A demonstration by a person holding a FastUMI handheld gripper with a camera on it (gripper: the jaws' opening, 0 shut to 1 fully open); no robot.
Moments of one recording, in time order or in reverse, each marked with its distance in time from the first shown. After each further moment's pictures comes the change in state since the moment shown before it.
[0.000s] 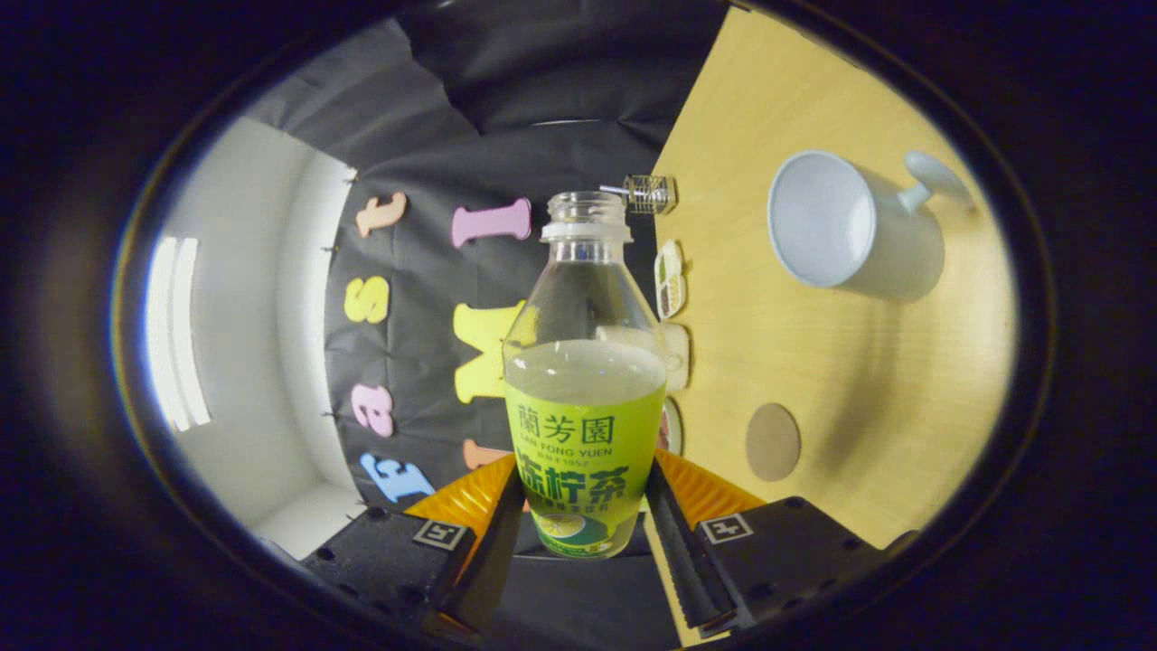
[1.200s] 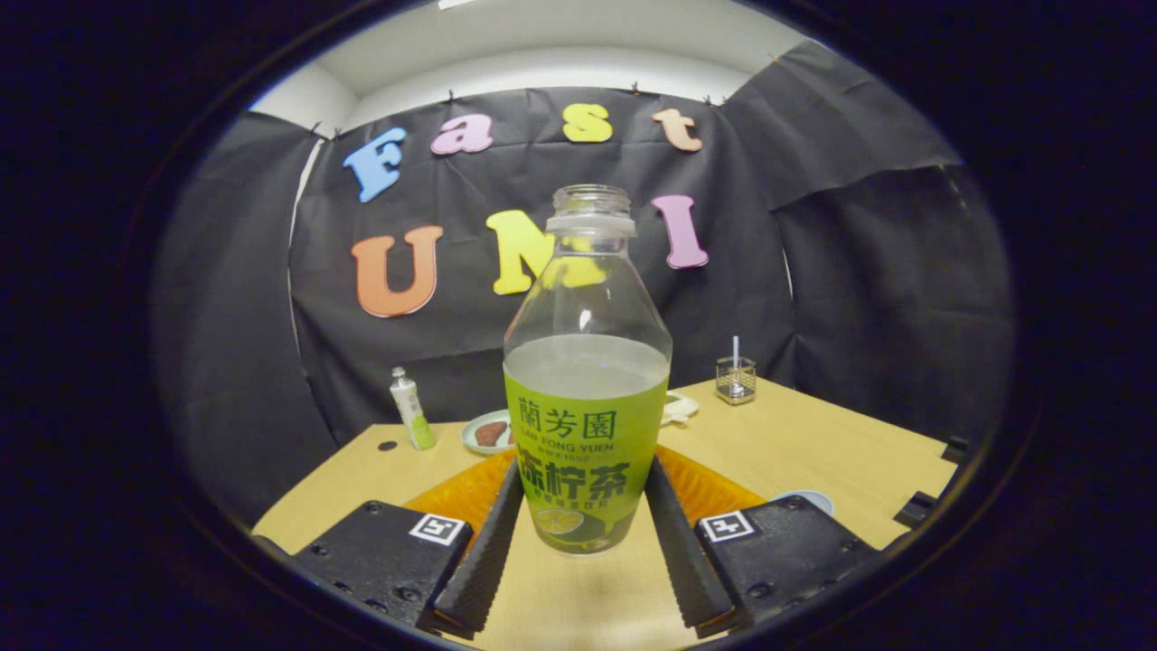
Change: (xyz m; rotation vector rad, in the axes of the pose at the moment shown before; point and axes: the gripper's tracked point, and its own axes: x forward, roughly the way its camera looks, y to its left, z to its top) arm 0.005 0.020 -0.026 -1.370 -0.043 -0.386
